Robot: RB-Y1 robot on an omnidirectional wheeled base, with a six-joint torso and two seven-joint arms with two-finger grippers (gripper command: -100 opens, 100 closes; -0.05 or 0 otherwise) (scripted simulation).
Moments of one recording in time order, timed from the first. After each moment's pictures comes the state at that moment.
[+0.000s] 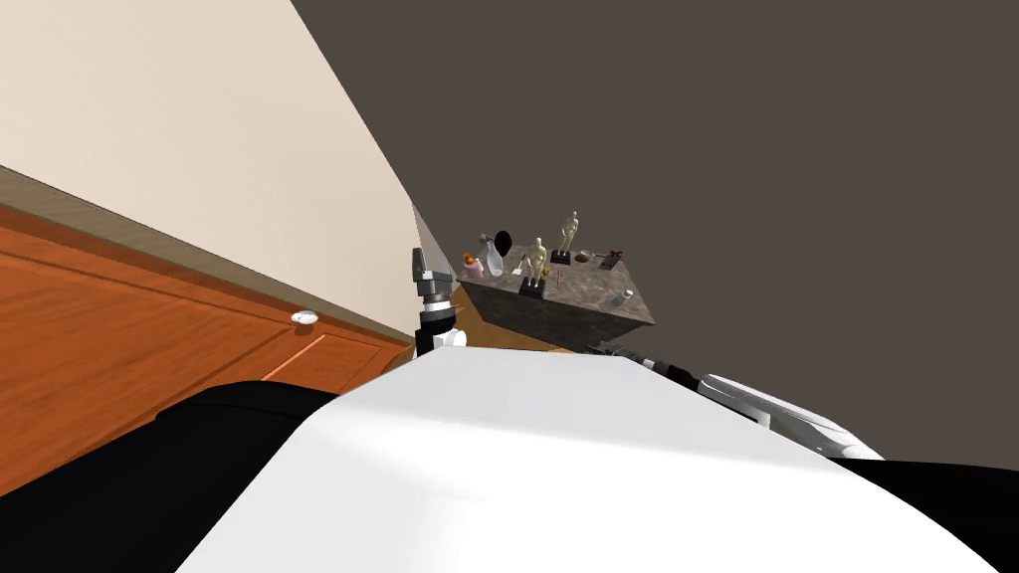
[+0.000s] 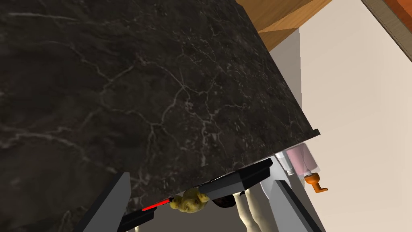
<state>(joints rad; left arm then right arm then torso) 0.50 0.01 -0.06 -2.29 0.11 -0.45 -0.07 0.60 -1.26 0.42 -1.76 0.23 -0.42 0.18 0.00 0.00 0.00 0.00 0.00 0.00</state>
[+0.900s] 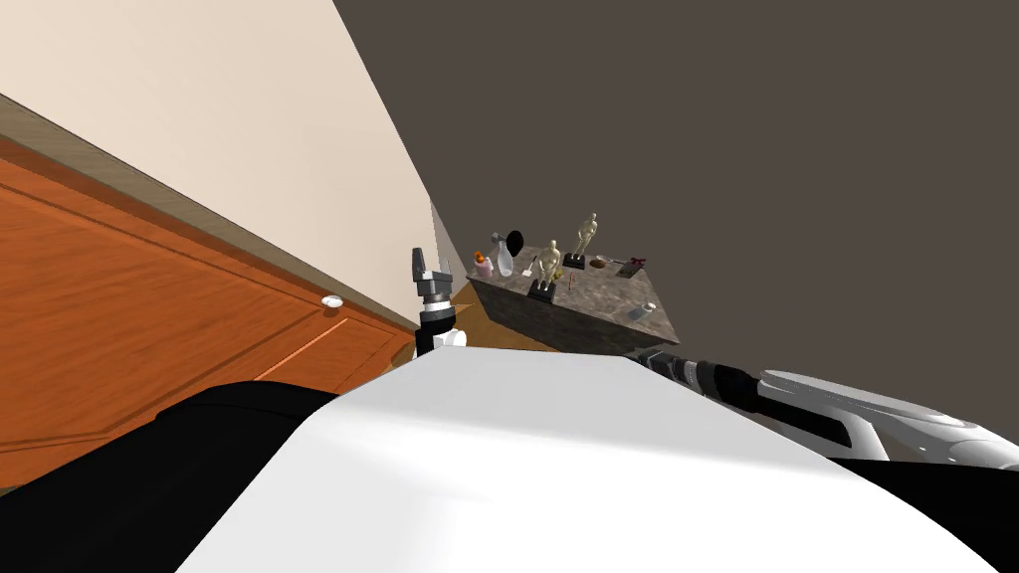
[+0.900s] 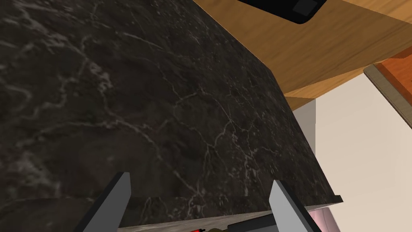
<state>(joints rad) 0.50 0.01 -0.06 -2.29 0.11 -0.45 -0.07 0.59 -1.51 0.46 -1.60 0.25 -0.45 0.11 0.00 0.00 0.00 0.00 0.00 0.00</state>
